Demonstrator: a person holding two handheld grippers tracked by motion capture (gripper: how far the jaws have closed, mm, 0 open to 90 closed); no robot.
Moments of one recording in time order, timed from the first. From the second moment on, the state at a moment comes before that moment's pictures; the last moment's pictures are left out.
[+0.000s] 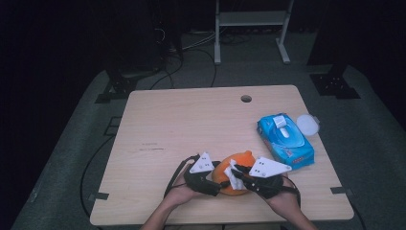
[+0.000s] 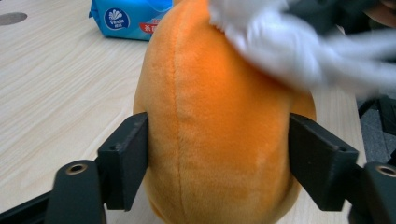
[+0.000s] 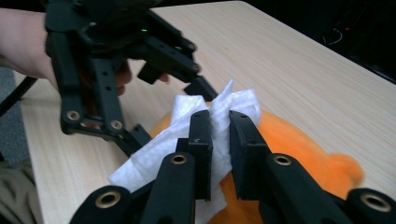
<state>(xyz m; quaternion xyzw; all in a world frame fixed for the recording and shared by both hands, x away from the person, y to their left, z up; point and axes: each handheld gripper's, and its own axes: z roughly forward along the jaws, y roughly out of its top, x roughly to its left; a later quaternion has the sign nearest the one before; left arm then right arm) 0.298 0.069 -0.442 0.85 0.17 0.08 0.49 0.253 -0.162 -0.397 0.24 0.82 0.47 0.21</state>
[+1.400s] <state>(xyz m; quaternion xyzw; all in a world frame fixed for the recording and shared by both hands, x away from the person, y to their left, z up) 0.299 0.071 -0.441 0.84 0.18 0.07 0.51 0.283 -0.216 -0.404 0.33 0.79 0.49 0.17</state>
